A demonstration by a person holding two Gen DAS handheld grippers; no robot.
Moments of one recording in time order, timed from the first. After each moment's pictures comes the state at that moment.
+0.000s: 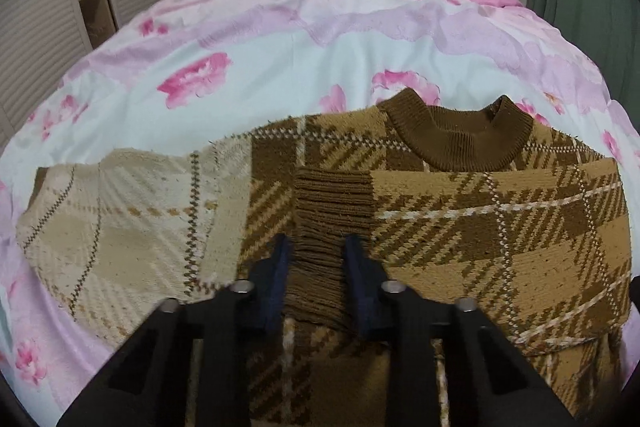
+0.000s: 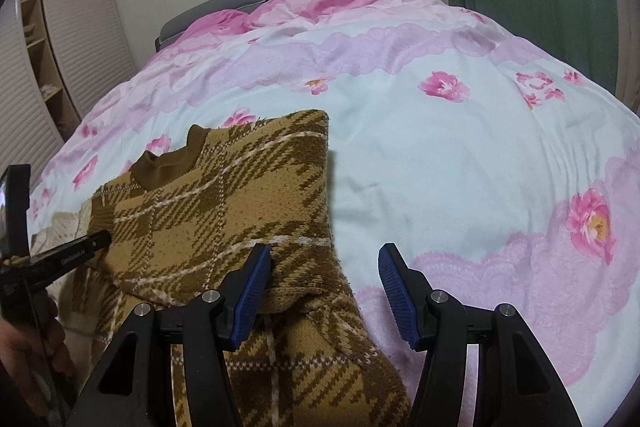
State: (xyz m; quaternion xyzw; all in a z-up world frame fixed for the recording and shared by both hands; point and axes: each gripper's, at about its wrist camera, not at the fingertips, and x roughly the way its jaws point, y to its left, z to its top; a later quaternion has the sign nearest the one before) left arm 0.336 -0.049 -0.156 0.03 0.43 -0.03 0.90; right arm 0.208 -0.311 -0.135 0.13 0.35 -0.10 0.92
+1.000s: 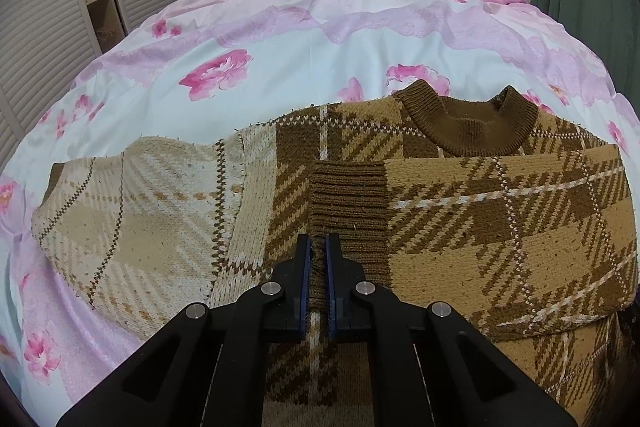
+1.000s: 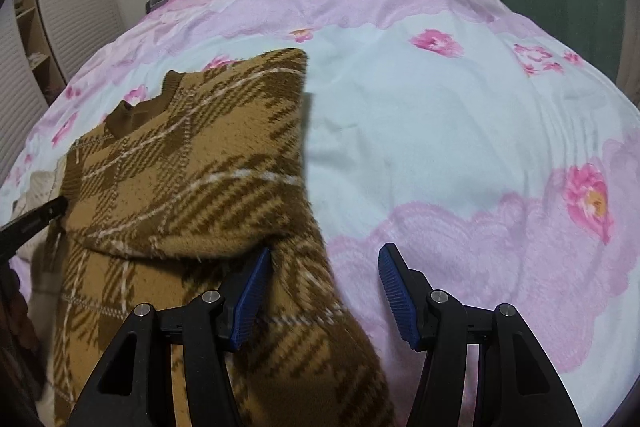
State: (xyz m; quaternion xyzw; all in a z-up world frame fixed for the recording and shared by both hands) left arm 0.324 -0.042 -0.157 0.04 0.42 -0.01 0.91; right arm 0.209 -0.315 -0.161 0.10 0.41 -0.09 0.90
